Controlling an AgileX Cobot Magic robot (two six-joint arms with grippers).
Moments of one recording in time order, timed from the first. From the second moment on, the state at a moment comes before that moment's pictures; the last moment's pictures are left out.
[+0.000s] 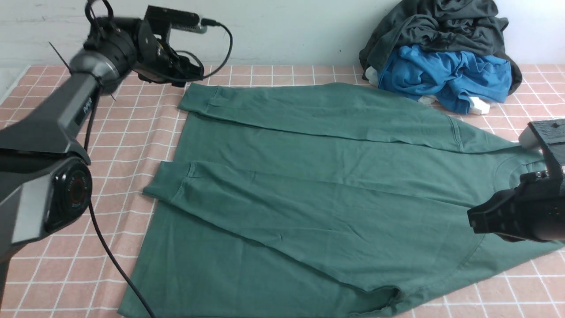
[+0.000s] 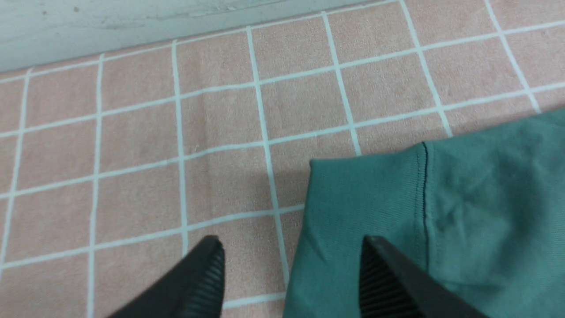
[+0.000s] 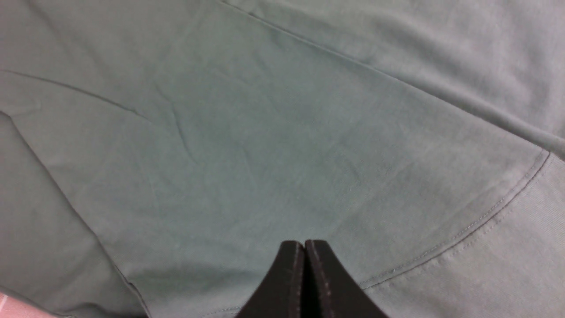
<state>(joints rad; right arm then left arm) 0.09 1.28 -0.73 0.55 0.63 -0.49 -0.08 2.61 -2.48 0.01 0.65 0.11</state>
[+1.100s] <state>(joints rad) 0.09 1.28 -0.73 0.56 0.60 -0.57 -0.10 2.37 -2.44 0.01 1.23 0.17</state>
